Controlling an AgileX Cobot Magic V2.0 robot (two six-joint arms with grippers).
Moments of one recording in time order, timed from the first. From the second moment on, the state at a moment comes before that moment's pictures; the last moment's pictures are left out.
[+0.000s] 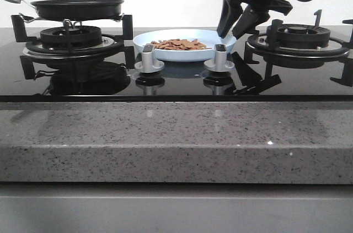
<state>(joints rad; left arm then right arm) -0.23 0.86 -0.85 -0.01 0.80 0.04 0.18 2.15 -2.01 0.37 0.92 -0.16</state>
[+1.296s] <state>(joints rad) -0.23 0.86 -0.85 -0.01 0.74 0.03 0.21 0.79 -0.81 0.27 0.89 -0.16</state>
